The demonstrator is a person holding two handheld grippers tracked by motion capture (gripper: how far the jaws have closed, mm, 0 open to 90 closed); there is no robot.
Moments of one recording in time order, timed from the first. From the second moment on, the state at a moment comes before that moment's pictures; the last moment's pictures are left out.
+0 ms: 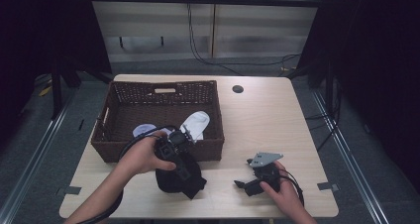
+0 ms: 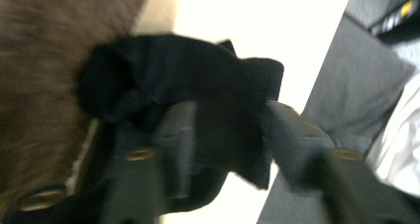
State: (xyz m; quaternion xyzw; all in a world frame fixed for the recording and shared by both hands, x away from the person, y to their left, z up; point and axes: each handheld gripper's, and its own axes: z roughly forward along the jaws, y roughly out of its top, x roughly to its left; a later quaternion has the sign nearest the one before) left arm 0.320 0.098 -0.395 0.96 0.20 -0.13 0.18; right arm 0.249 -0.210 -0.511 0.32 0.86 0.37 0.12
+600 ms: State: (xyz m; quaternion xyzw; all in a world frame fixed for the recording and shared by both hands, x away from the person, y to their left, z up) left arm 0.291 0.188 -0.438 0.94 0.24 0.01 0.23; right arm 0.249 -0.210 -0.511 0.32 0.86 0.37 0.12
